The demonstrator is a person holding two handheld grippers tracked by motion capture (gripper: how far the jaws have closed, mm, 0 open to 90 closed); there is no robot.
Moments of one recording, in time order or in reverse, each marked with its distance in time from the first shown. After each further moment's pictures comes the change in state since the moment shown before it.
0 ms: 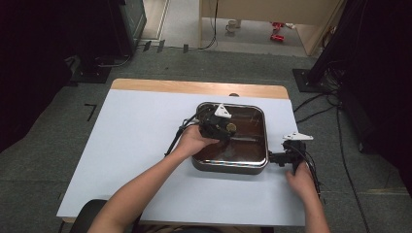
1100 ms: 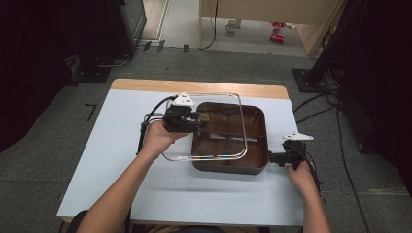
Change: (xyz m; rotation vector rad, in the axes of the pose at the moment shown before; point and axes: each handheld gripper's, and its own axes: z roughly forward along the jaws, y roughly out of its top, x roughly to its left) left arm 0.026 -0.020 -0.121 -0.099 0.057 -0.101; right arm 0.000 0.000 0.000 -0.001 0.000 0.000
